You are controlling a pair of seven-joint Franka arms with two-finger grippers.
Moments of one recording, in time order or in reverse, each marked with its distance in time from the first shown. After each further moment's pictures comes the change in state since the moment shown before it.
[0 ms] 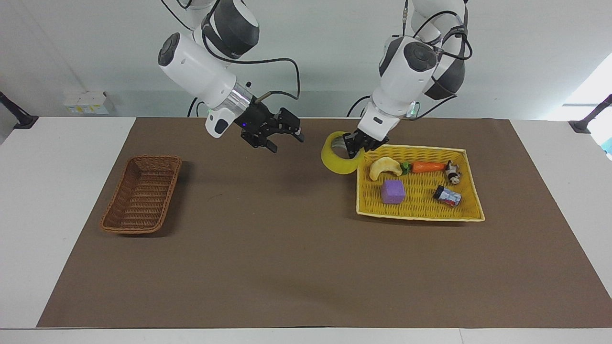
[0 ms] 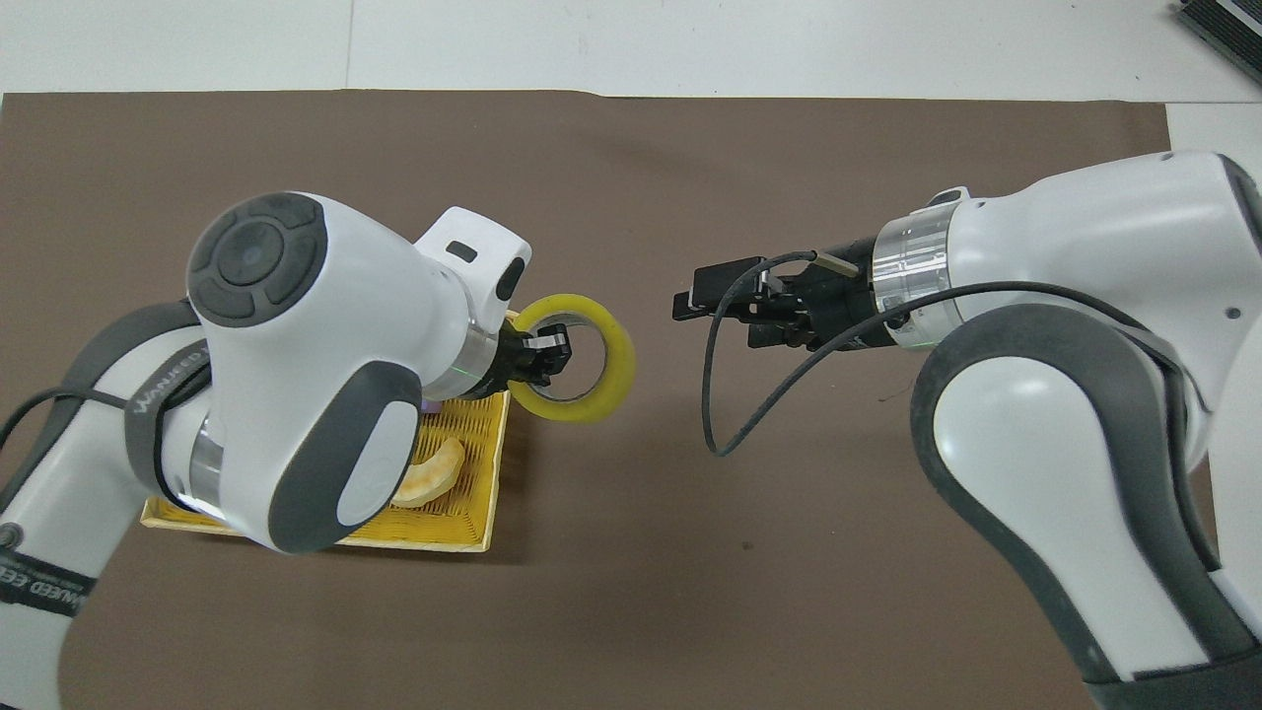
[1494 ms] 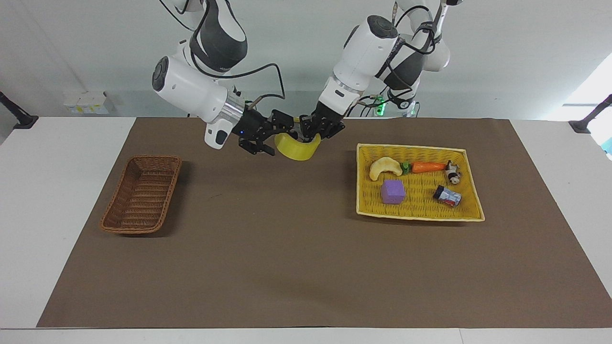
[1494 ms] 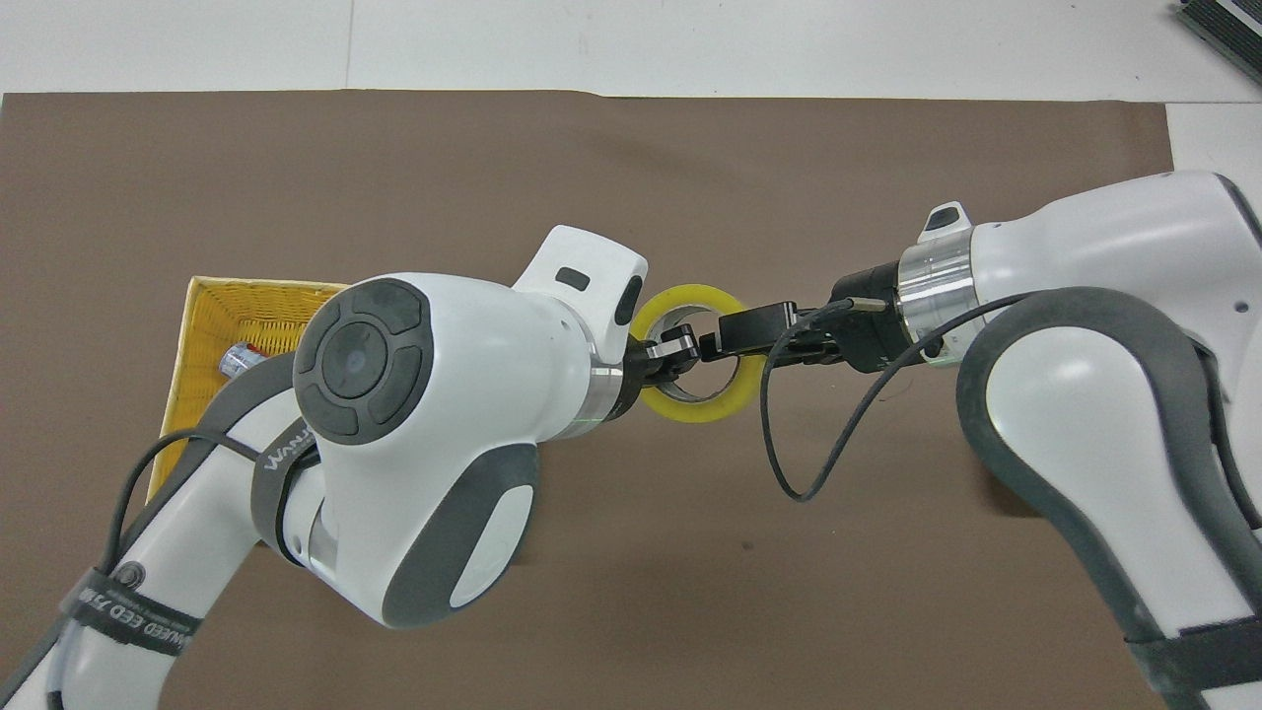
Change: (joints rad) left arm -0.079 0.011 -0.053 0.029 -0.078 0.206 -0.148; right arm -0.059 -0.021 -0.005 -0.066 0.072 -0.109 -0.274
